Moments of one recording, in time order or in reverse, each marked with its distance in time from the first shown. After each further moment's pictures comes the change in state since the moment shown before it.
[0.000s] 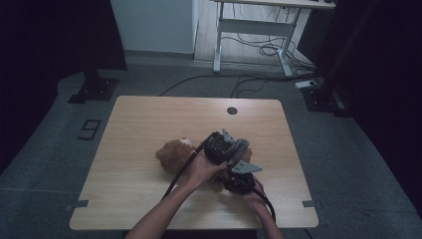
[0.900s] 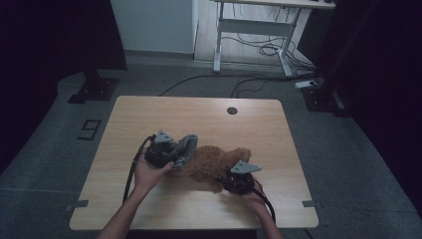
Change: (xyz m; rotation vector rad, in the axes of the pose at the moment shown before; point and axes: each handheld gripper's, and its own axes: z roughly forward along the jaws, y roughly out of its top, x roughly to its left) left arm 0.091 -0.113 -0.090 -0.139 0.035 -0.266; right arm 0.000 -0.001 0.002 0.005 0.008 -0.005
